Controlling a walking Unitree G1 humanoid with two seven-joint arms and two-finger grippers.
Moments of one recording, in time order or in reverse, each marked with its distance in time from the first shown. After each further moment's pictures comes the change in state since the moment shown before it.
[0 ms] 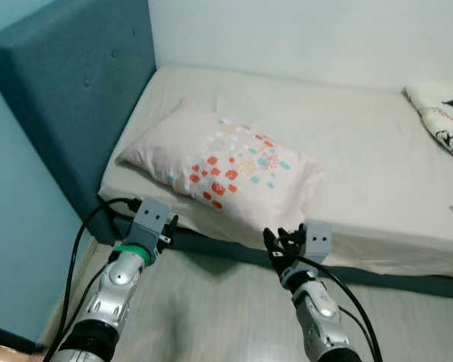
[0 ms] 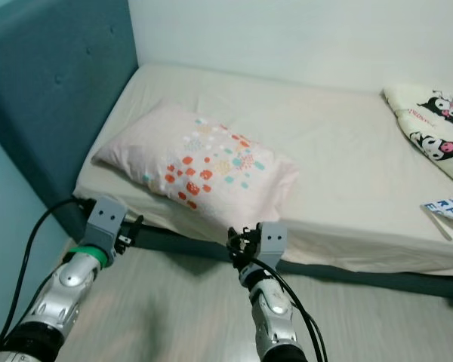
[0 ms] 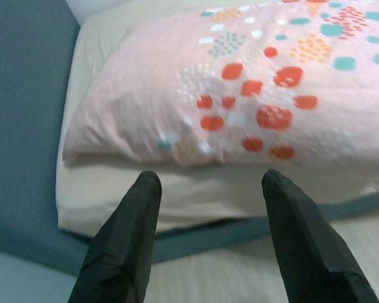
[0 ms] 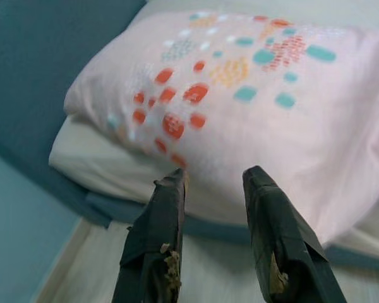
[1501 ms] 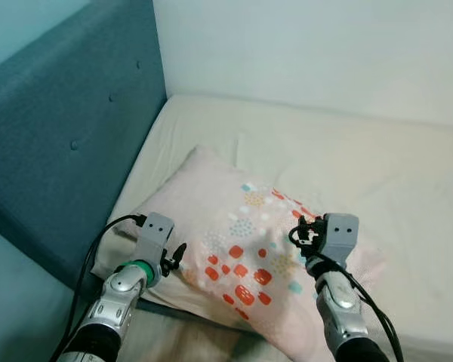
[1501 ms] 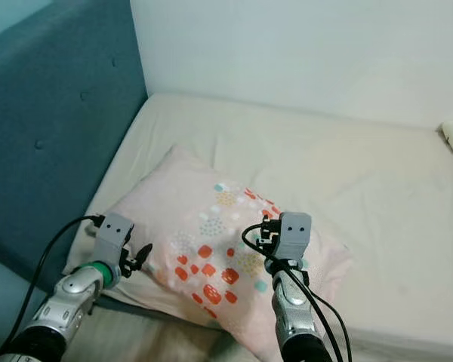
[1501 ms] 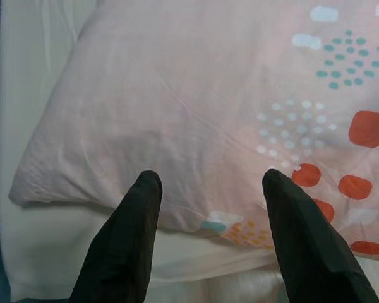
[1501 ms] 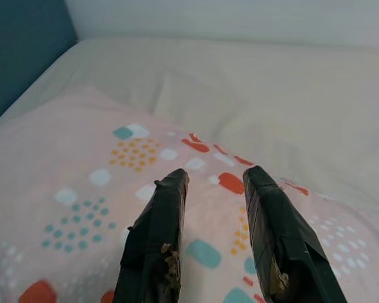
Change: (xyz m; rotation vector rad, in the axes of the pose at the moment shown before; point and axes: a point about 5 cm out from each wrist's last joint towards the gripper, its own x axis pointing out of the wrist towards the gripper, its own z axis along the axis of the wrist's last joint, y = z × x) left arm -0.006 -0.017 -0.032 -0.127 0.229 -0.187; right arm 0.001 -0.036 0.021 -0.212 -0.077 -0.218
